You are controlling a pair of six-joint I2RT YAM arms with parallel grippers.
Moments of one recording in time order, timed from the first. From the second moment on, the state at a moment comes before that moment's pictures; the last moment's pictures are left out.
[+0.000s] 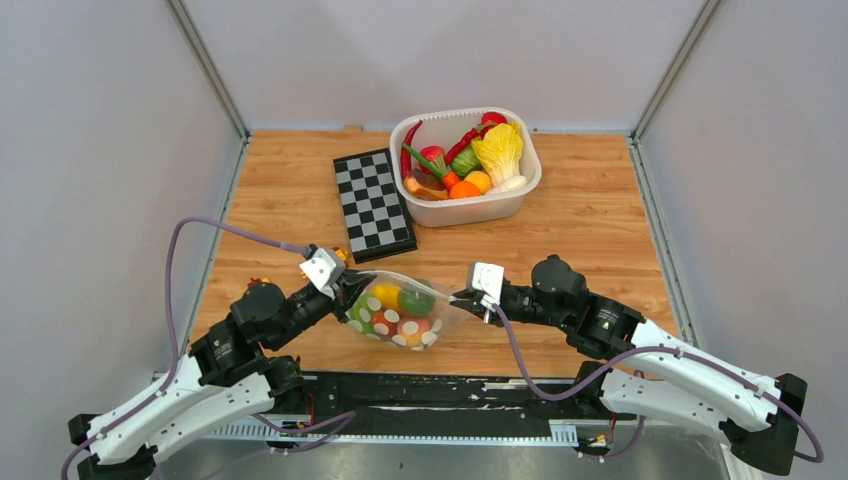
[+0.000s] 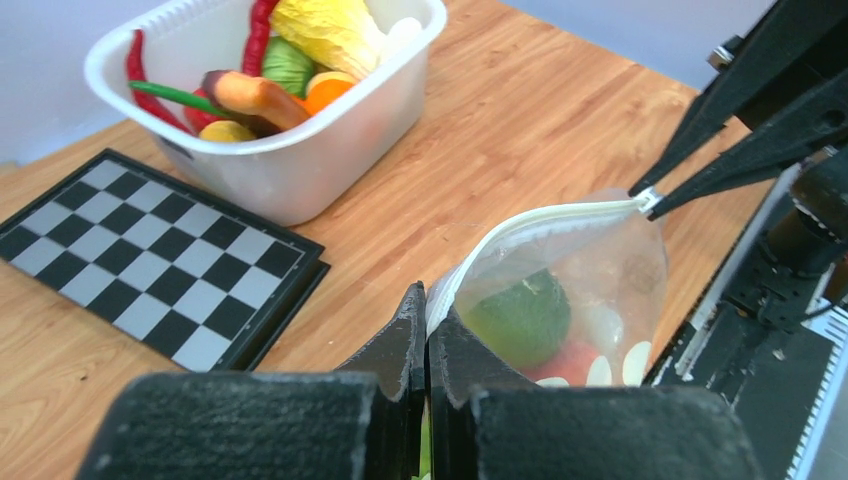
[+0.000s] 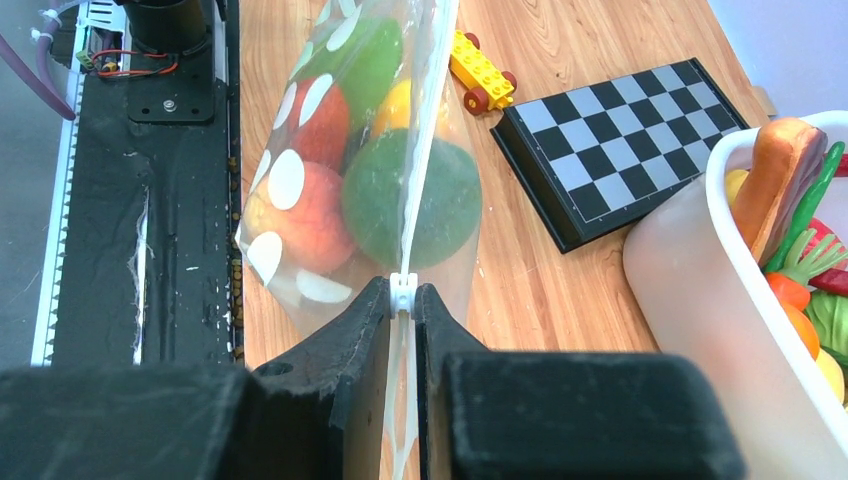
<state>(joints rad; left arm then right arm) -0.97 0.41 0.64 -0.29 -0.12 -0.02 1.02 0.77 0.72 -0.23 -0.27 -0.34</state>
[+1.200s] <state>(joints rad) -0.97 0.28 0.61 -0.35 -0.43 -0.09 1.02 0.77 0.70 -0.25 -0.24 -0.32</state>
